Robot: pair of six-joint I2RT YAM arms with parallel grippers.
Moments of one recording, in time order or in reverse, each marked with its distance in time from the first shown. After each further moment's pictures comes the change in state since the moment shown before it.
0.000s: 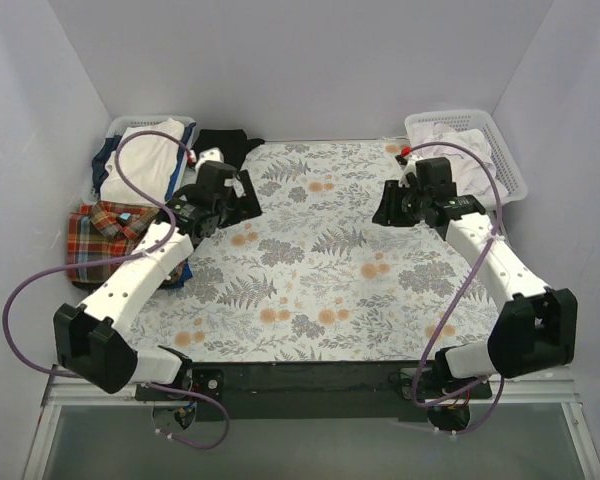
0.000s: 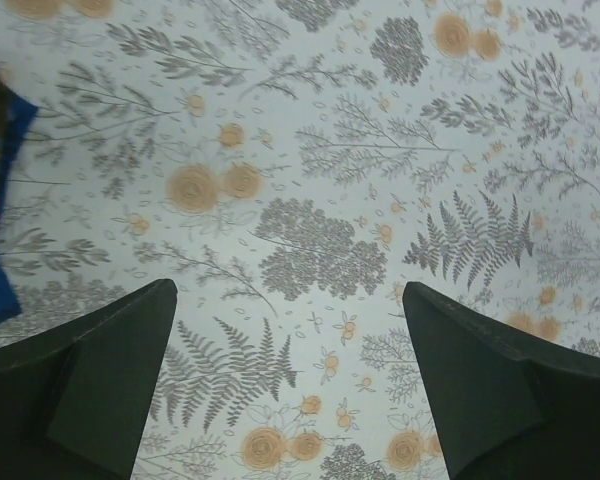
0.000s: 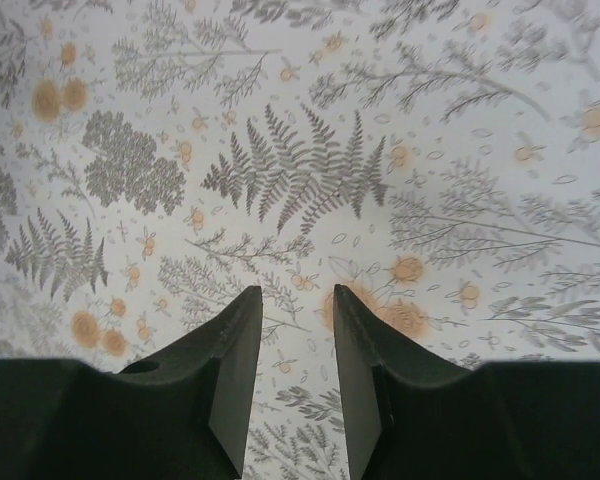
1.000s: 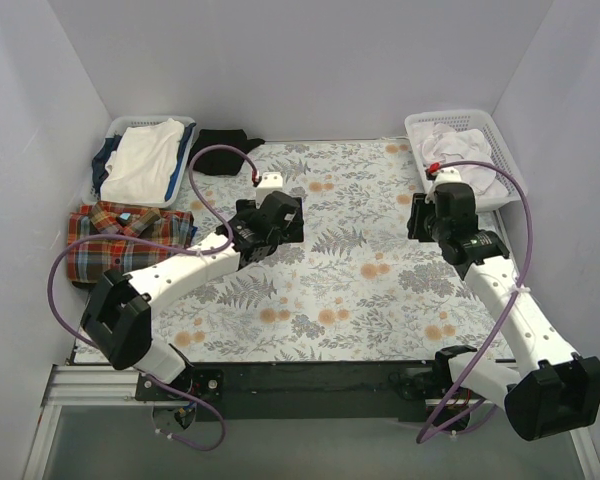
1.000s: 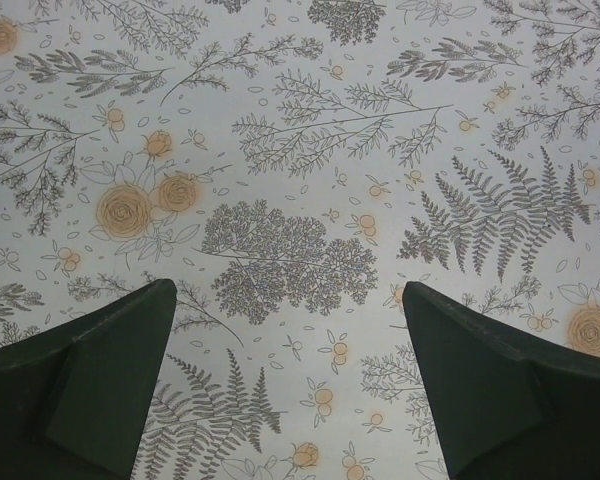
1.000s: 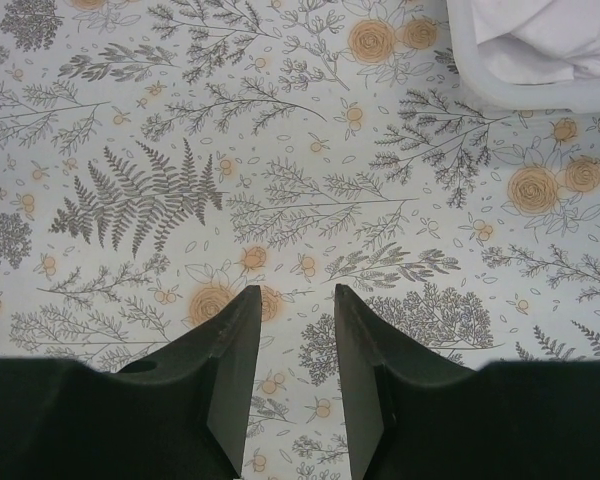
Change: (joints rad) left arm -0.373 0.188 -0.116 0.272 -0.298 0.050; right arm 0.000 -0.351 -0.201 0.031 0.412 -0.076
